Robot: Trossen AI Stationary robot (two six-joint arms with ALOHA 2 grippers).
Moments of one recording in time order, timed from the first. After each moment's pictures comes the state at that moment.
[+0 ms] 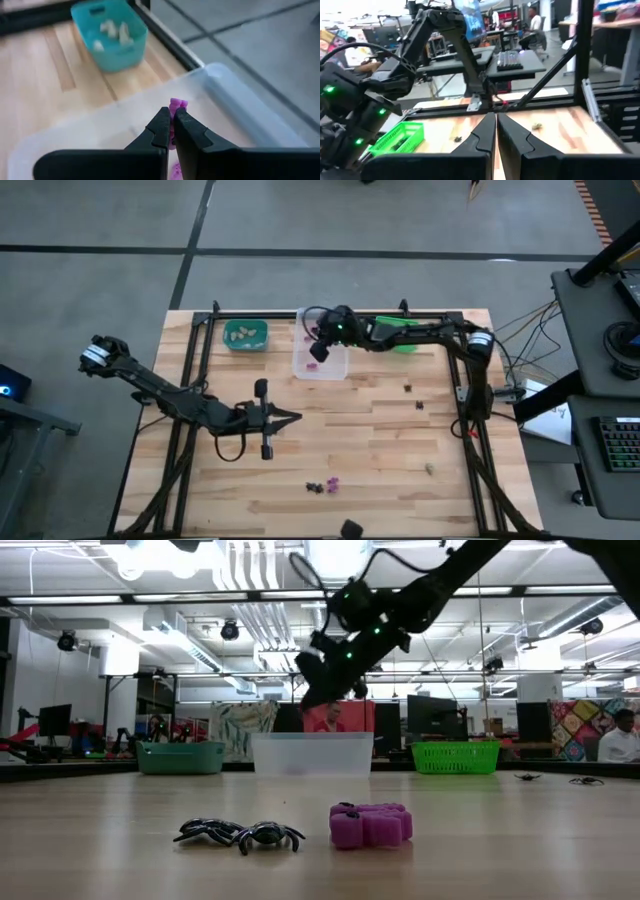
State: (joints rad) left arm -0.47 1.21 0.67 0.54 -0.59 0.12; right arm -0.40 1.95 1.32 0.10 0.11 0.04
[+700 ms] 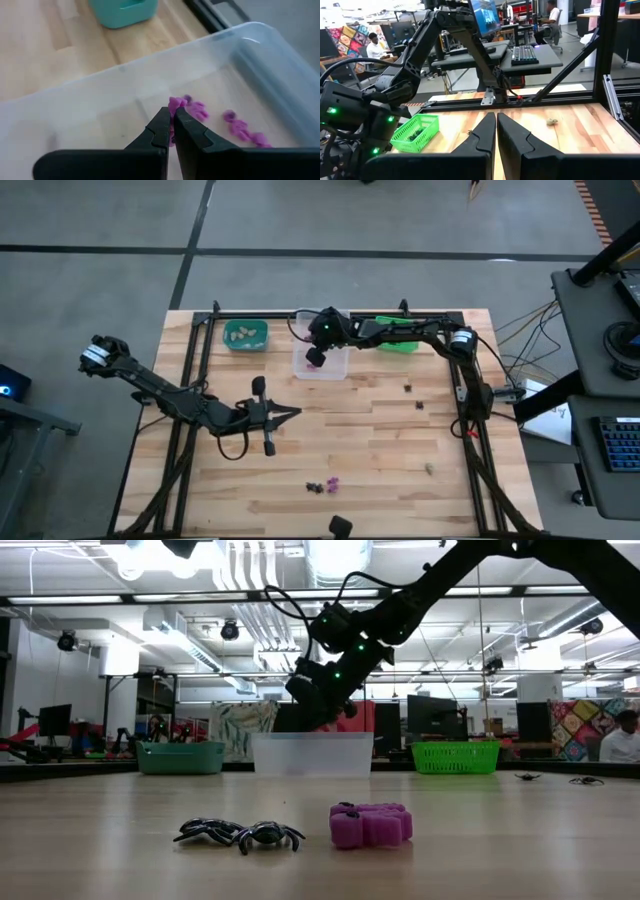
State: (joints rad) left arm -0.47 1.21 0.67 0.51 -0.67 0.12; right arm -0.41 2.09 1.48 -0.09 0.03 0.01
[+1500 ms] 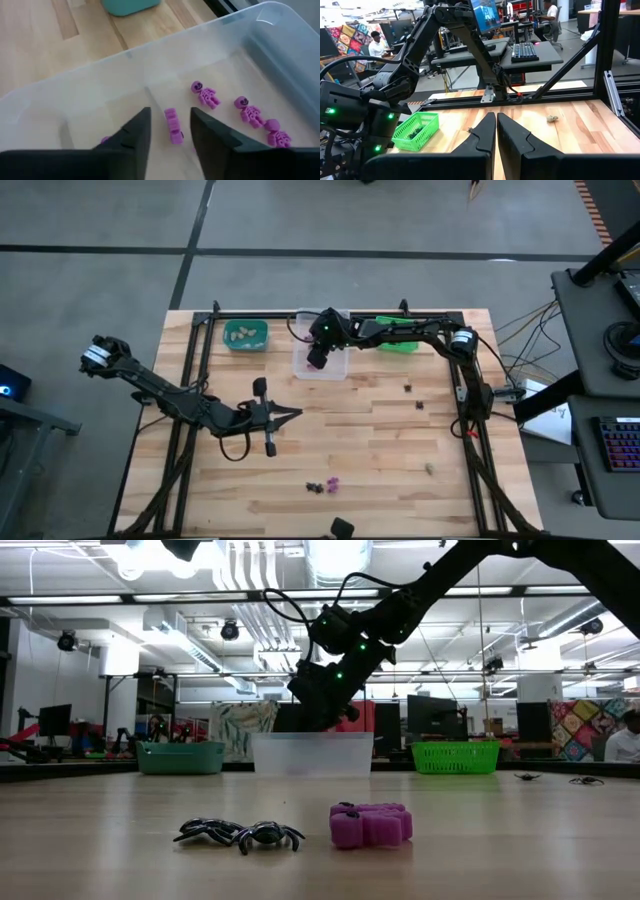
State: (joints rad) left arm -0.47 1.23 0.67 0.52 -0.67 0.12; right arm -0.41 2.09 1.48 -0.14 0.00 0.04
